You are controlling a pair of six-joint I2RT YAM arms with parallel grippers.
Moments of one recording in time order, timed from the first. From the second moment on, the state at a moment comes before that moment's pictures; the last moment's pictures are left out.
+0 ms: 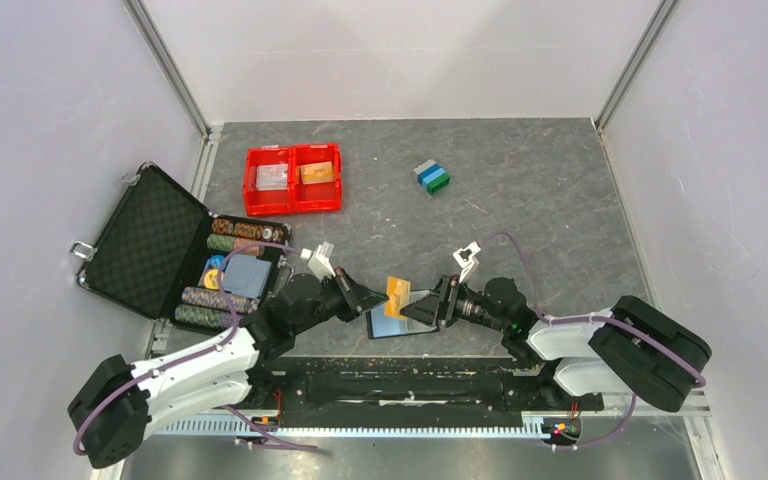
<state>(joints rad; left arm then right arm) -0.85 0.85 0.27 0.25 0.06 -1.19 0.80 1.30 0.13 0.98 -0.35 0.93</state>
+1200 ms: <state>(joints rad) -0.84 0.99 0.88 -0.43 0.40 -0.55 0.77 1.05 0.13 0.81 -0.93 0.65</state>
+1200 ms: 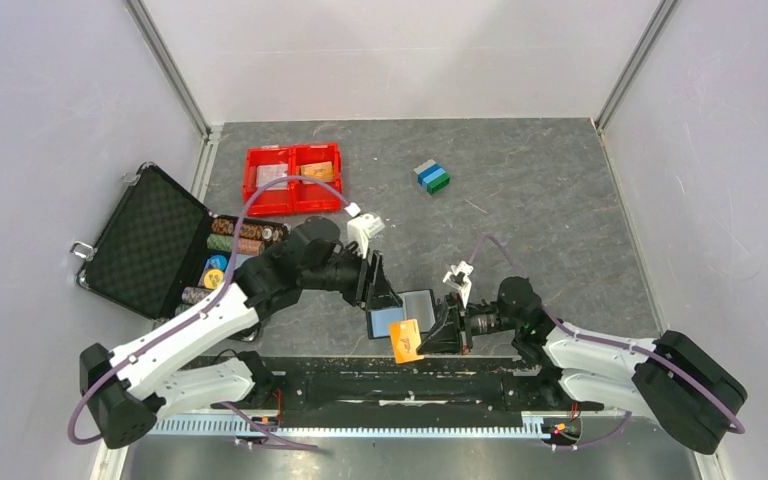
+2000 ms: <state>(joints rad) -0.84 1.20 0.94 -0.55 0.68 -0.37 0.77 1.08 0.13 0.88 -0.98 0.70</state>
